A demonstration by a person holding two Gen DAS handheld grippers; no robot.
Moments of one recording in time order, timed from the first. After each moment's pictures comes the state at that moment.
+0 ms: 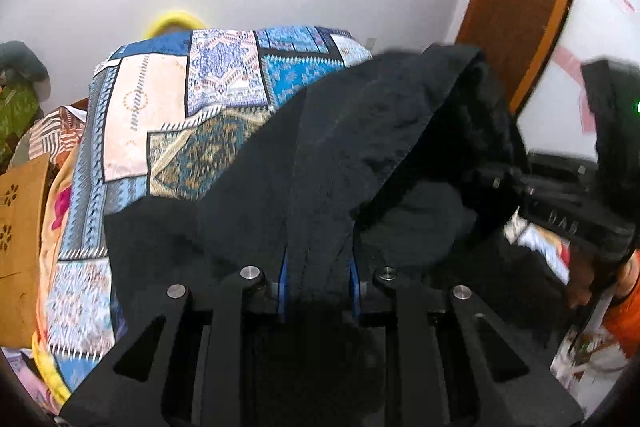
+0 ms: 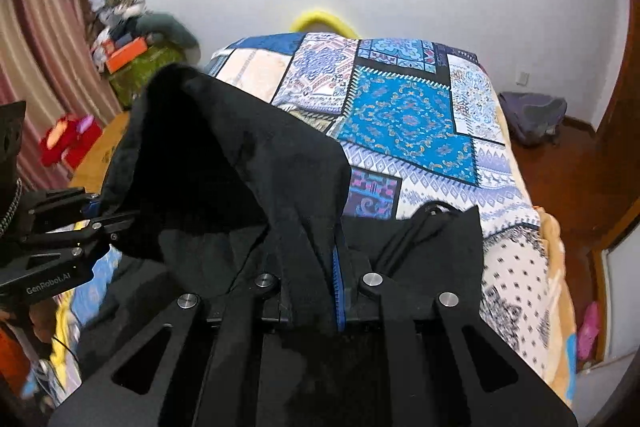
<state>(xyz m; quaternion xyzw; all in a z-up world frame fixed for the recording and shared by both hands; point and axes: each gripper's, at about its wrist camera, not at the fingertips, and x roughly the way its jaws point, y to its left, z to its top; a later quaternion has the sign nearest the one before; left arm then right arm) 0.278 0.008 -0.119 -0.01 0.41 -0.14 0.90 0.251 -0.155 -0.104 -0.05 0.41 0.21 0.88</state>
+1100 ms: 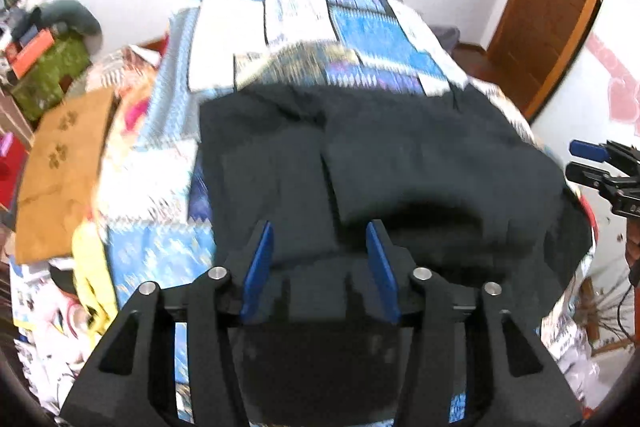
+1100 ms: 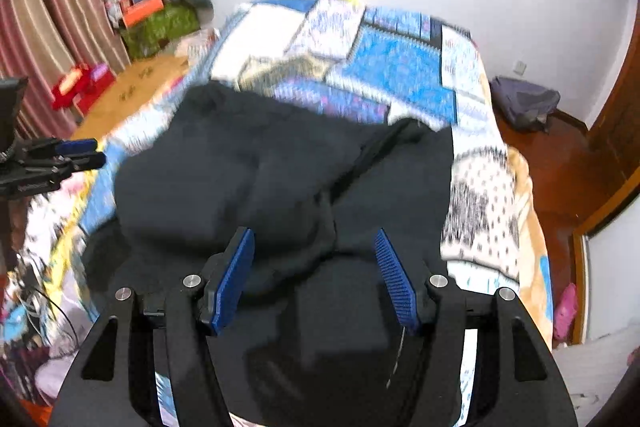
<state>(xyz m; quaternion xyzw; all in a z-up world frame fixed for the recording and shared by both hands) 0.175 0.086 -0.120 -0.01 0.45 -0.05 0.89 0.167 -0.193 -0.094 -0.08 0.44 0.22 0.87</state>
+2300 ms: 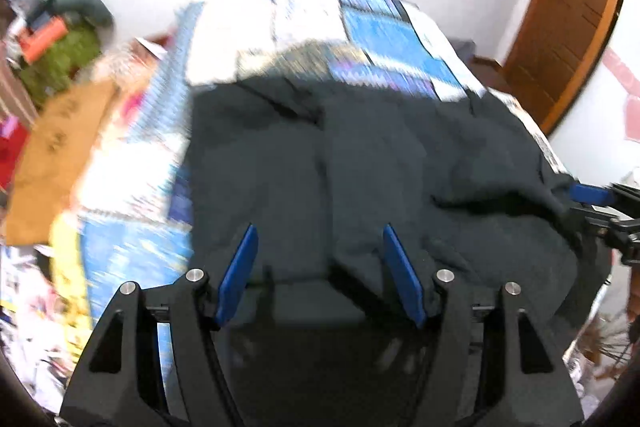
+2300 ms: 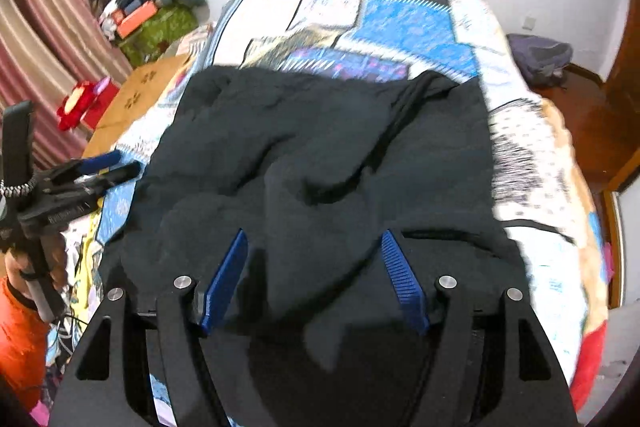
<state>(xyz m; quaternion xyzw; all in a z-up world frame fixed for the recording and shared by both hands) 0.174 0.070 -0.148 -0.03 0.43 -0.01 0.90 0.169 -0.191 -0.130 -0.02 0.49 0.22 0.85</state>
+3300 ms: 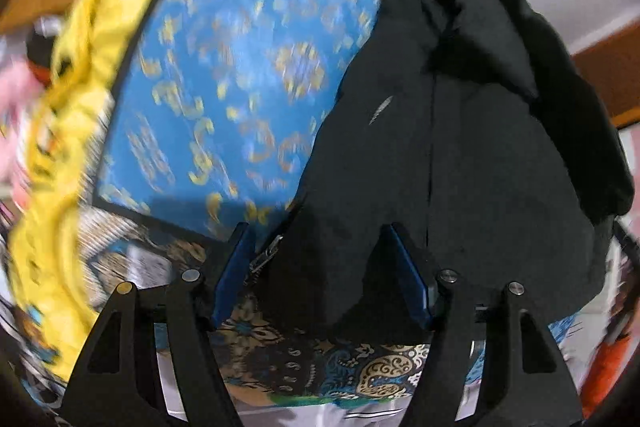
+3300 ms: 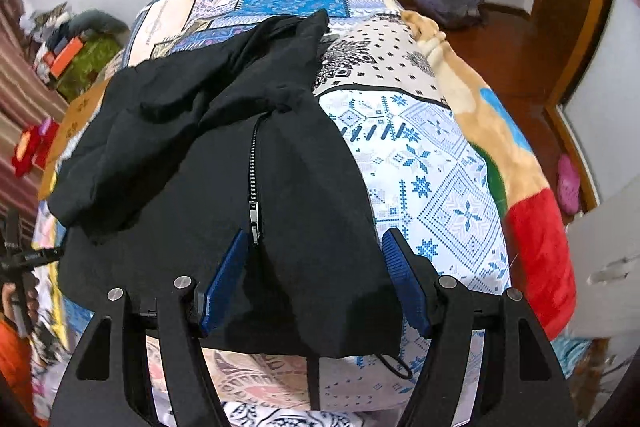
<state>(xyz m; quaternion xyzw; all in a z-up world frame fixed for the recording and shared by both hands) 0.075 0.212 -0.295 -0.25 0.59 0.01 0.77 0.120 -0.296 -0.162 0.03 0.52 0.10 0.85</state>
